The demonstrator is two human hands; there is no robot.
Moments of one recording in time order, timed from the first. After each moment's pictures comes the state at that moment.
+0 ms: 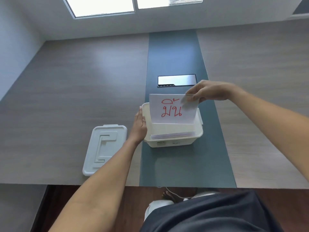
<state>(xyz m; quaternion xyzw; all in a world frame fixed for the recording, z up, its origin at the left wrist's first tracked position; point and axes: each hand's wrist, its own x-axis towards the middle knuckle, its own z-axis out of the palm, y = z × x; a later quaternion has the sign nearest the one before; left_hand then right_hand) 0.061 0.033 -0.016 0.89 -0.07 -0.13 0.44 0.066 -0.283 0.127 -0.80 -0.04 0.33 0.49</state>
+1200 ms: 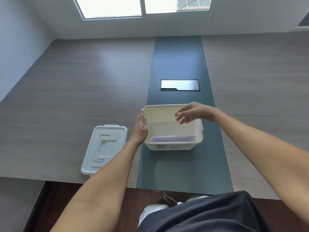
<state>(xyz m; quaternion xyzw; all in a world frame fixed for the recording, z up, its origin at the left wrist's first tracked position) 0.064 0.028 -0.018 0.89 -0.05 -0.11 0.44 0.063 -0.248 0.060 -0.81 0.02 0.32 0.49</state>
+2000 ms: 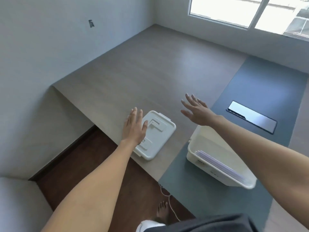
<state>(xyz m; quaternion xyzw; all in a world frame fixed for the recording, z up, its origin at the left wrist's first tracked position) -0.014 0.219 0.003 0.98 0.17 0.01 0.14 0.162 -0.039 0.045 -0.92 -0.36 0.13 0.07</state>
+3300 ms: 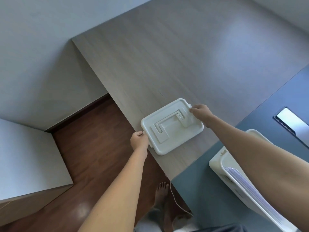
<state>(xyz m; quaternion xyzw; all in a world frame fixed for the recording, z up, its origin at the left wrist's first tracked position) -0.059 0.229 -0.089 0.48 0.66 0.09 0.57 0.179 0.092 -0.065 -0.85 -0.02 0.38 0.37</state>
